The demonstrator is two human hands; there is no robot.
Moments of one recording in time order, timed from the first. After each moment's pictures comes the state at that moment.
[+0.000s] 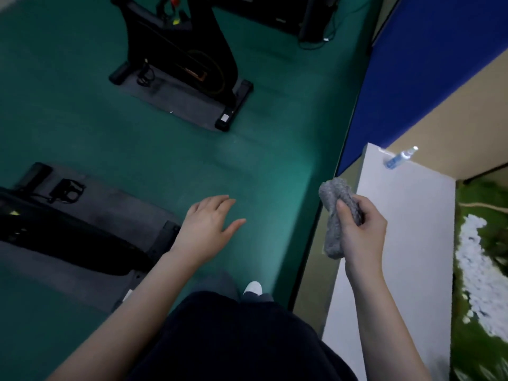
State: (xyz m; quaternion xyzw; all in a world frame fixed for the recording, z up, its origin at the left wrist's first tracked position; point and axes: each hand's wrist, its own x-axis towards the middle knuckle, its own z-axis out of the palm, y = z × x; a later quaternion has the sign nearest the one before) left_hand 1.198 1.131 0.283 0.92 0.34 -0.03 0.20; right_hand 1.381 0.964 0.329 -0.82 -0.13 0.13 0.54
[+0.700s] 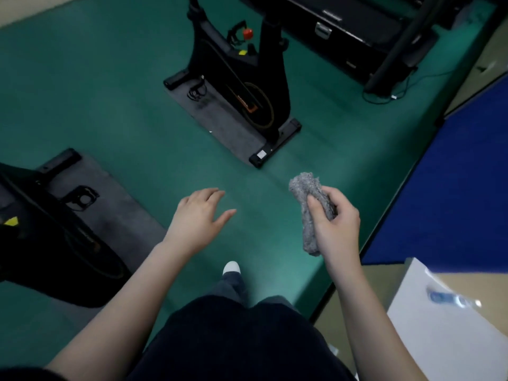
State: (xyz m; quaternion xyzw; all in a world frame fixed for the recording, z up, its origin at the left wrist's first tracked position) left_hand 1.309 1.381 0.274 0.84 0.51 0.00 0.21; right_hand 1.512 1.280 0.336 -0.78 -0.35 0.23 0.47
